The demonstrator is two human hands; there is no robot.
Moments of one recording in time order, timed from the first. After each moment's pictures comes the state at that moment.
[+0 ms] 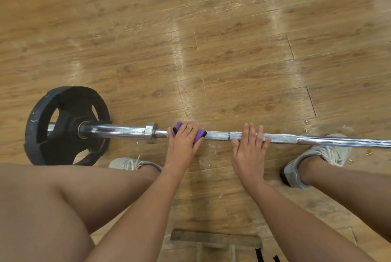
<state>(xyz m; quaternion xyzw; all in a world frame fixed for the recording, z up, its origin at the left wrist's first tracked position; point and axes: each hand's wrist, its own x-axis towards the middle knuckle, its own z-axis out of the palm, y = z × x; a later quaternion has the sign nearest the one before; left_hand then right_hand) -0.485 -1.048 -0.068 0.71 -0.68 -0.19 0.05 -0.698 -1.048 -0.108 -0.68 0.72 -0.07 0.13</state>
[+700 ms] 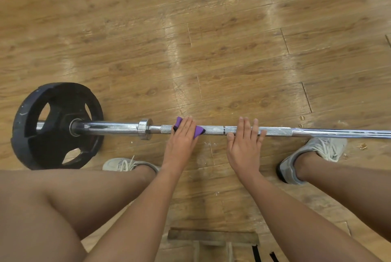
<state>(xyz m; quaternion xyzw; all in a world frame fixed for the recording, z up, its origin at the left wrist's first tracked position) -0.491 -1.053 -0.083 0.68 -0.71 -0.17 0.05 -0.696 -1.061 -0.104 -0.68 0.71 -0.08 0.13</state>
